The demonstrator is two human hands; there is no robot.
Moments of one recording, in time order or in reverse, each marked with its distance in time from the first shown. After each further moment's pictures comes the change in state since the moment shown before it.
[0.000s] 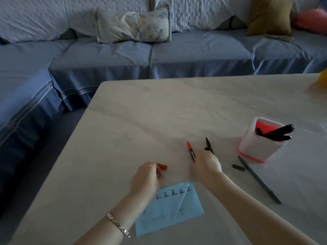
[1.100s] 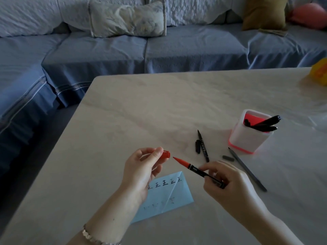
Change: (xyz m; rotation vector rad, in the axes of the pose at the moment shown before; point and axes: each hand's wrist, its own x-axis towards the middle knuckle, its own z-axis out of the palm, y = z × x) left_hand -0.045 0.063 -0.037 -1.355 0.040 -0.341; right_hand -0.108 0.065 -0.026 0.592 0.262 -0.475
